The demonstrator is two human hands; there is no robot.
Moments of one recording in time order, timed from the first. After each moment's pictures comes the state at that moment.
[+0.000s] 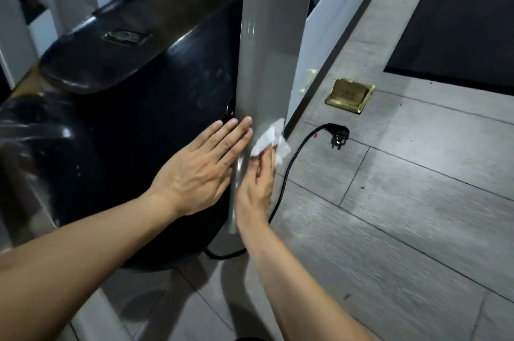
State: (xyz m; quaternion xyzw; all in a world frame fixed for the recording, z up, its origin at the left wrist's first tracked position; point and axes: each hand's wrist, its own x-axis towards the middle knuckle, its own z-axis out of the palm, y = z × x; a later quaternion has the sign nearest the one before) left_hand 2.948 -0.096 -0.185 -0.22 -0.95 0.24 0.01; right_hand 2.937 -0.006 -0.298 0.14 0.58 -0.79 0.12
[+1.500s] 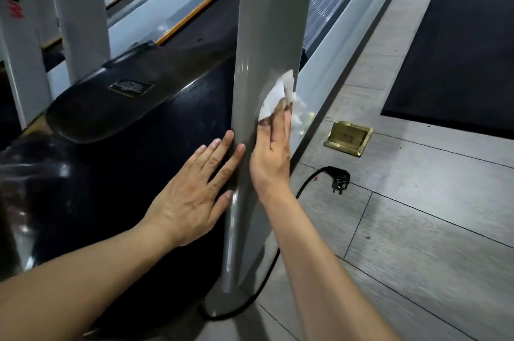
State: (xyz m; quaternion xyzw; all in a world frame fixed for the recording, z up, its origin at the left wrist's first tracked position) left_hand 2.911 -0.105 -0.181 -0.13 -0.98 0.14 0.02; right_hand 2.810 0.025 -0.214 -0.03 0.64 -0.77 -0.02
